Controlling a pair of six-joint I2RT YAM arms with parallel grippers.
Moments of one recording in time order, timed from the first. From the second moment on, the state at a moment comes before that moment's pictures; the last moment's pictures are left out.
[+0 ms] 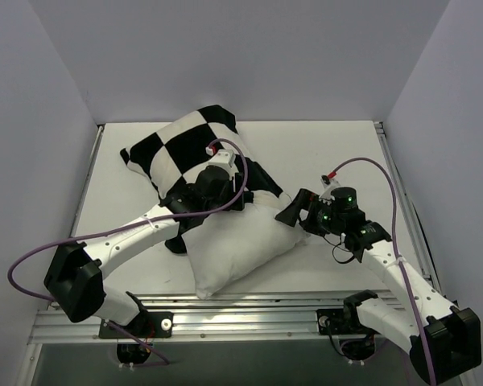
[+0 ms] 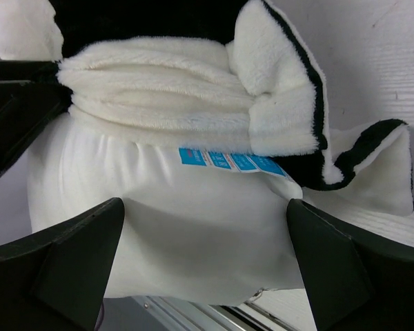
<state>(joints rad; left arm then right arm) -0.79 1.45 1.09 -0.22 -0.26 -0.50 0.33 0.96 0.62 -0.27 -0.35 0.70</state>
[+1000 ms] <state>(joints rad) -0.80 1.77 1.81 -0.62 0.01 0.02 0.52 1.04 0.72 -0.34 -0.28 0.56</state>
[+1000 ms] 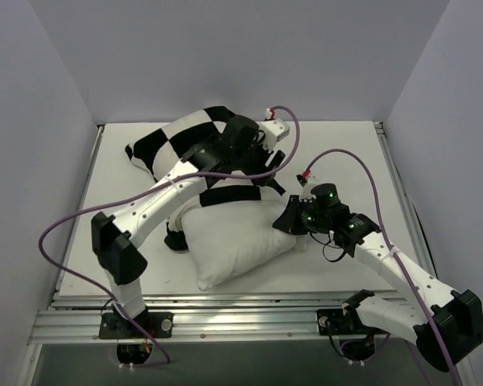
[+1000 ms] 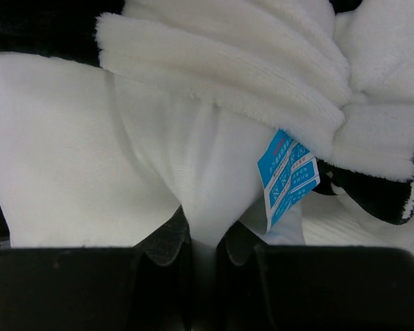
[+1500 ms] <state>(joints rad) -0.79 2.14 2.13 -0.93 0.30 0.18 0.53 1.04 0.76 -0.41 -0.23 0.49</state>
